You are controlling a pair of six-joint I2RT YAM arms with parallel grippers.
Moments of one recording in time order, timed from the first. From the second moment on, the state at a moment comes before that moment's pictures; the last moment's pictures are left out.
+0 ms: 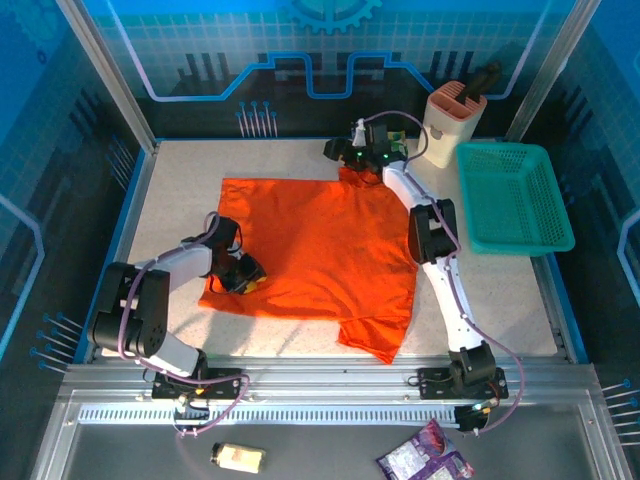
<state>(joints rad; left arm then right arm) -0.13 1.52 0.71 -0.51 0.40 -0.80 0.27 2.76 2.49 -0.29 -0.52 0.62</state>
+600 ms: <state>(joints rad) -0.13 1.51 0.71 -0.57 0.36 -0.77 0.17 2.43 2.06 -0.31 -0.58 0.59</state>
